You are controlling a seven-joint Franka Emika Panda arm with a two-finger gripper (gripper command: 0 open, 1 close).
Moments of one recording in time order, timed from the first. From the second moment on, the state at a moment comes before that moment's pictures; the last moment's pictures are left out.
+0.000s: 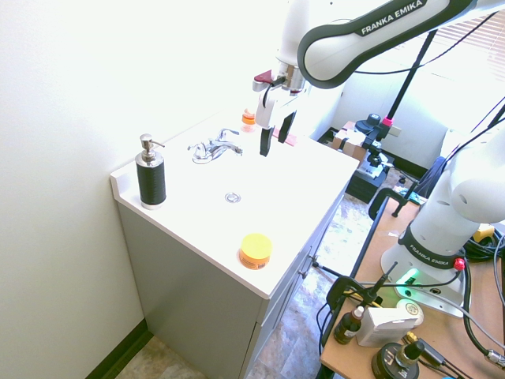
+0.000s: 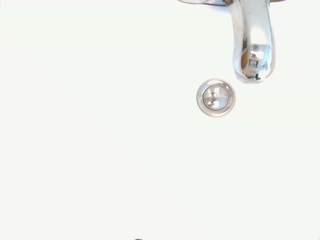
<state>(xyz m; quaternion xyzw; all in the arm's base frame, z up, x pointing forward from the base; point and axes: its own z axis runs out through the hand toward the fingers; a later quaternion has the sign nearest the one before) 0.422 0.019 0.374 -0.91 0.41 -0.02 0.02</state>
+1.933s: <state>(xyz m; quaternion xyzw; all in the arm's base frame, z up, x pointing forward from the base) 0.568 -0.073 0.297 -0.86 0.49 -0.11 -0.07</state>
